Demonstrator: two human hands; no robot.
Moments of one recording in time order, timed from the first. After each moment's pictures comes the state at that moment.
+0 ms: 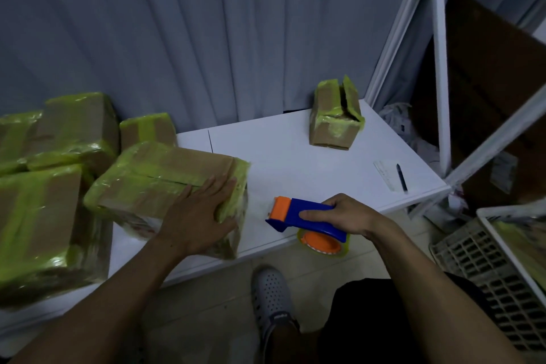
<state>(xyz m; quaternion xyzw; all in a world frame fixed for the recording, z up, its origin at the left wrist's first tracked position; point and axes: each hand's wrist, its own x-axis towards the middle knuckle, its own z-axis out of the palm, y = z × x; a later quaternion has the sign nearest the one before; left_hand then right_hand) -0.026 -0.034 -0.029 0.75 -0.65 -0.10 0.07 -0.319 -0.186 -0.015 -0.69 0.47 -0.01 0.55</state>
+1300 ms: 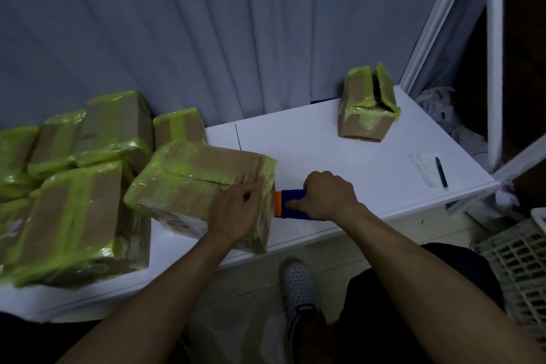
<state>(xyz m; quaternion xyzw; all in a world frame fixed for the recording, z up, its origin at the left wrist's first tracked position) -0.054 -0.053 -0.021 0.82 -0.47 -0.21 0.26 -0.215 -0.184 -0.016 -0.86 0.47 0.06 0.19</state>
